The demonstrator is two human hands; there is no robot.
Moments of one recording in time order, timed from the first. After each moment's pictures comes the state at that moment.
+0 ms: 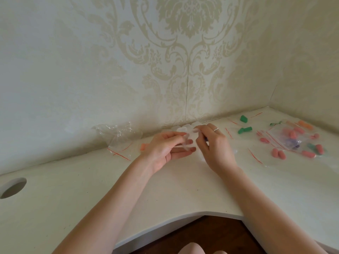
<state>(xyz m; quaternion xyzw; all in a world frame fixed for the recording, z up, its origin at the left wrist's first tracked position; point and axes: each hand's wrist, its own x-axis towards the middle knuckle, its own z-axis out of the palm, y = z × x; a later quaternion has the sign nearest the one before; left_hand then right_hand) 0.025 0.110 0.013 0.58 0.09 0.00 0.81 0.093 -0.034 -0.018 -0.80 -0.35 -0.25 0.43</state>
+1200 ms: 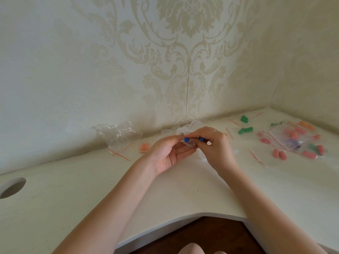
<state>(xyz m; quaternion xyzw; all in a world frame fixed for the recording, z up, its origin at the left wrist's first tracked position) 0.030 0.105 0.007 0.48 0.12 -0.05 0.87 0.084 -0.034 -0.008 -0.74 -0.36 -0.12 0.56</state>
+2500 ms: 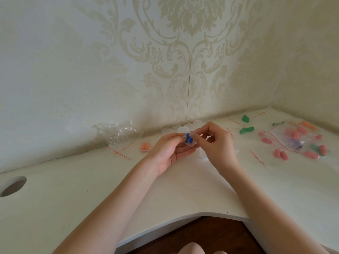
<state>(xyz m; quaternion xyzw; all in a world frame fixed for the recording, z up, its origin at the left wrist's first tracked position) 0.033 0.101 0.003 0.54 0.11 0.01 0.83 0.082 -0.032 -0.005 -0.74 -0.26 -0.09 0.61</state>
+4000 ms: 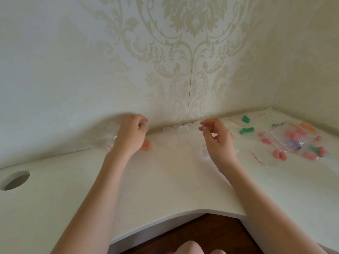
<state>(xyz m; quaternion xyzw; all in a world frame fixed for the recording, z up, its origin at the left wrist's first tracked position) 0.024 0.185 0.007 0.87 0.17 0.29 0.37 0.091 -0.032 -0.011 -0.75 -0.22 -0.12 0.61</state>
